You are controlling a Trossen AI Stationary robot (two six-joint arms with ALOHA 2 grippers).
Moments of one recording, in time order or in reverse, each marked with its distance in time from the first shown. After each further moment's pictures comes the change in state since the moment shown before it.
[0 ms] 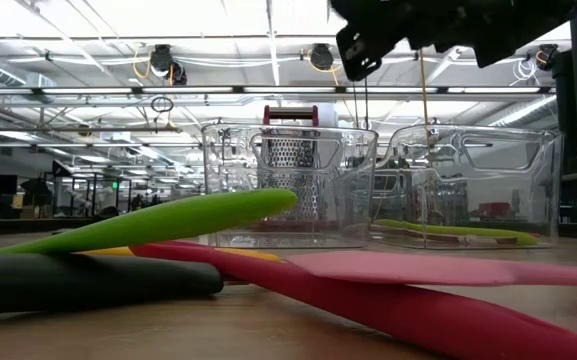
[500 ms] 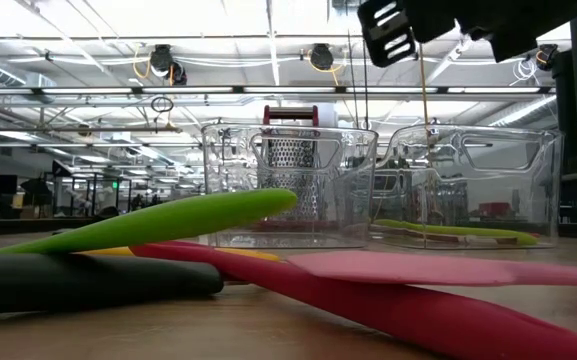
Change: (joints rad) left arm 0.000 -0.161 0.000 -0.025 -0.443 0.240; right arm 0.103 0.000 0.000 -0.079 -0.150 -0.052
